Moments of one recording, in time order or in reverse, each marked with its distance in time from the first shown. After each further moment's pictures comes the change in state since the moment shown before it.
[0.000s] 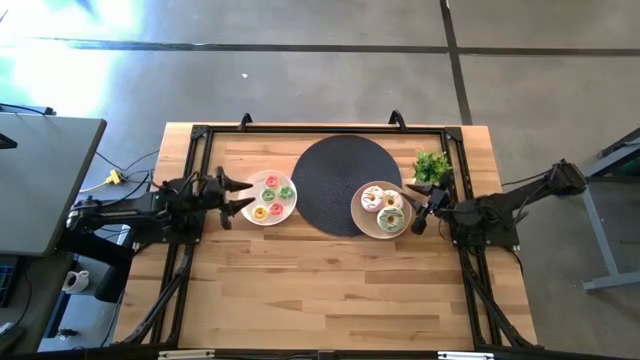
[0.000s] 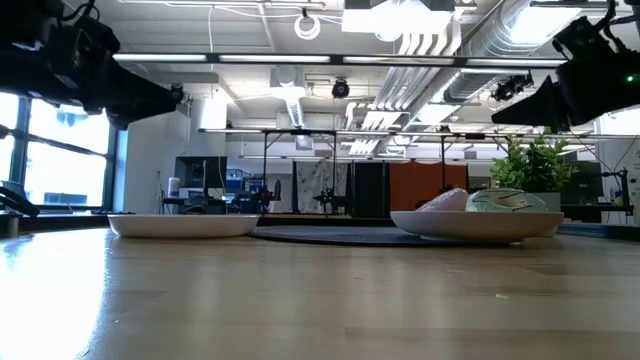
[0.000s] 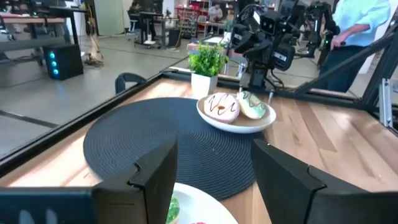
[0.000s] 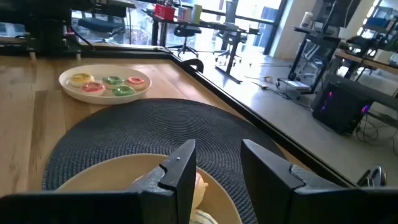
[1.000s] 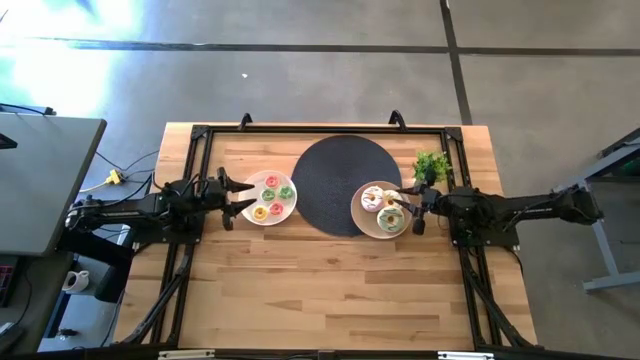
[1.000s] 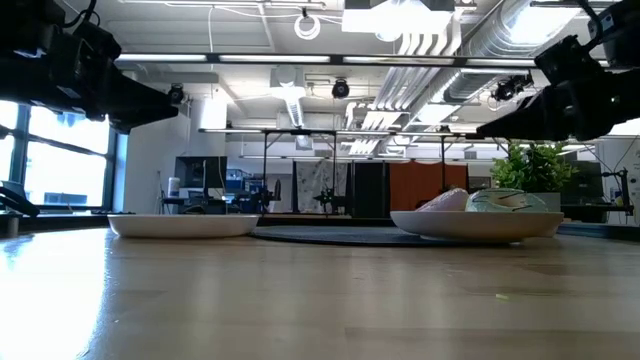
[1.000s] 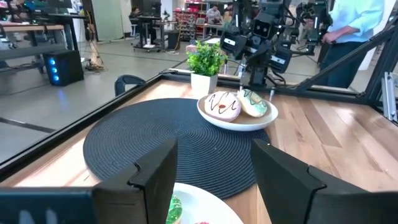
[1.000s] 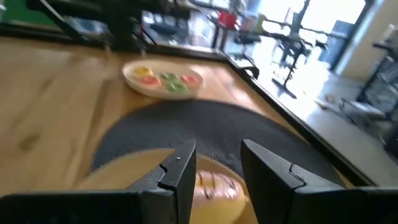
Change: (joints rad) left arm 0.000 0.019 -0.056 0.070 0.002 0.029; right arm -0.383 -0.028 -0.083 0.142 -0.646 -0.178
